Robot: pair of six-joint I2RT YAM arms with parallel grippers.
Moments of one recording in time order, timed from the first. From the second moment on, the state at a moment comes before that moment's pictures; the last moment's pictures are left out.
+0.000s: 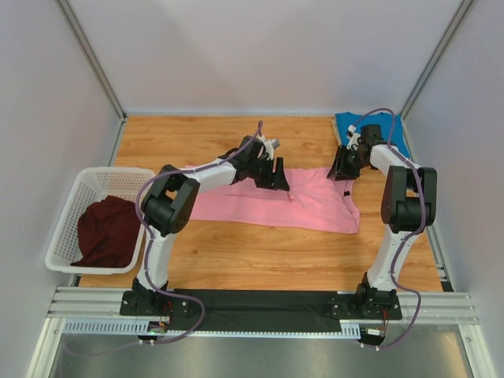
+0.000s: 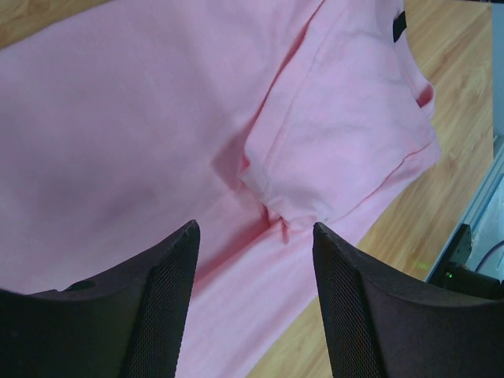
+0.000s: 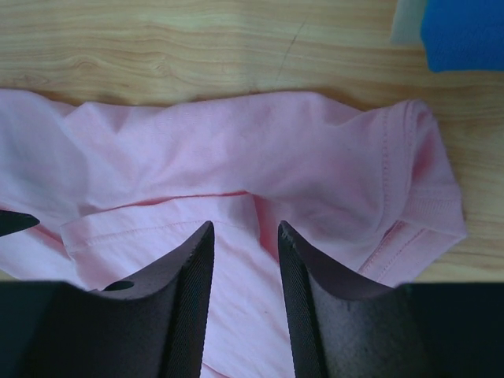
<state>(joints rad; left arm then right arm) -0.61 2.11 1.47 -0.12 0.52 -0.48 -0.07 2.00 1.41 -0.54 -0.43 0.14</state>
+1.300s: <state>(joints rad) -0.65 2.28 1.71 -0.23 0.50 -0.48 -0.07 2.06 1.46 -0.56 -0.51 0.12</state>
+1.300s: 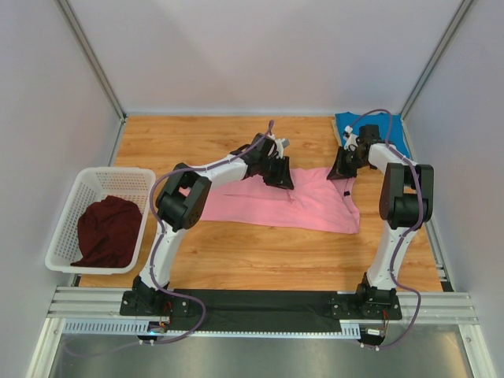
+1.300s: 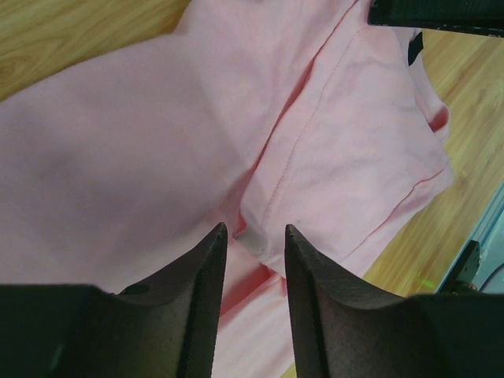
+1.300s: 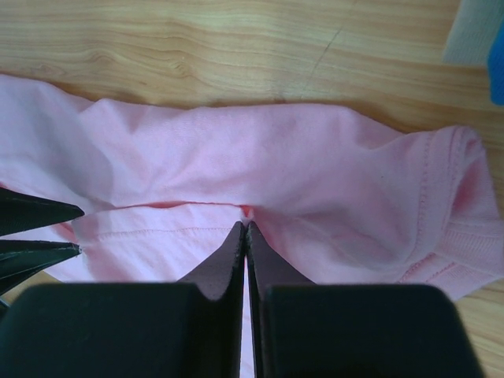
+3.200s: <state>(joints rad) -0.65 2.12 1.59 -0.40 0.17 -0.52 -0.04 1.91 1.46 -0.64 -0.27 0.38</state>
